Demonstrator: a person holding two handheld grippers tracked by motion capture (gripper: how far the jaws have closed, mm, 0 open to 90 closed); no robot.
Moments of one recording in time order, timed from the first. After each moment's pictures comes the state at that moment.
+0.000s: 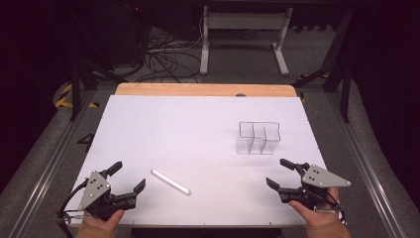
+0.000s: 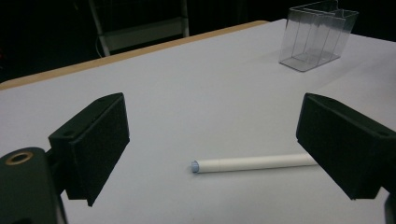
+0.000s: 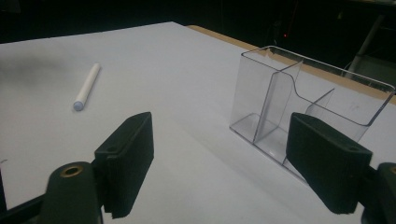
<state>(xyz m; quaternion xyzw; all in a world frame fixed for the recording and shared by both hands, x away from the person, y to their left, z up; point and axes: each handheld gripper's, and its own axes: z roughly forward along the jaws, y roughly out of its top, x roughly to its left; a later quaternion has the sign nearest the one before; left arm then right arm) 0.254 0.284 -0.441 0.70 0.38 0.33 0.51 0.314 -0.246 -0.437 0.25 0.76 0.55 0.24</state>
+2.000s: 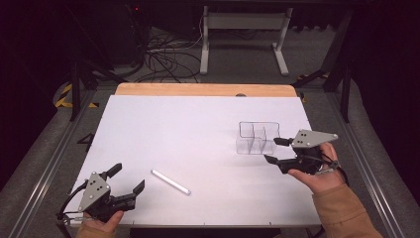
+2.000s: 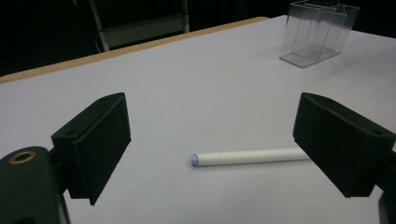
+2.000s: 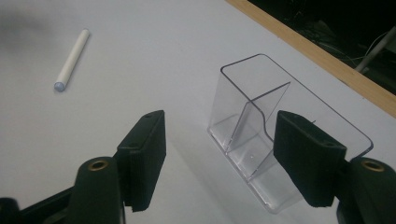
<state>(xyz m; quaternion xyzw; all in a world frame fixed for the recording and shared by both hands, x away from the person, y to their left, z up) 0.253 0.285 -0.445 0.70 0.38 0.32 0.51 0.376 -0.231 -0.371 0.21 0.85 0.44 0.20</state>
